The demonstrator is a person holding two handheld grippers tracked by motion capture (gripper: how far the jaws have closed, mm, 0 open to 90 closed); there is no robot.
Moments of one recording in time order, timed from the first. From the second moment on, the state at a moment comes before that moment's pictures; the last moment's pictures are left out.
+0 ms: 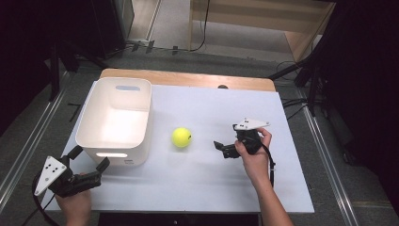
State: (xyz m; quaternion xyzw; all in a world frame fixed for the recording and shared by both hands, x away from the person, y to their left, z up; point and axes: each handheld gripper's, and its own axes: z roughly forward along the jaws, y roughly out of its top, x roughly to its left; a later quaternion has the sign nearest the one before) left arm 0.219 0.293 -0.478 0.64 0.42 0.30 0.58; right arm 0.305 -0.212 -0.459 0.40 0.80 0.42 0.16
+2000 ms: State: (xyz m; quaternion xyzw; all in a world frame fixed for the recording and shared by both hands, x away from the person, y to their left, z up) left arm 0.220 0.294 -0.478 0.63 0.42 0.29 0.58; right arm 0.329 -0.127 -0.483 0.35 0.83 0.43 0.07
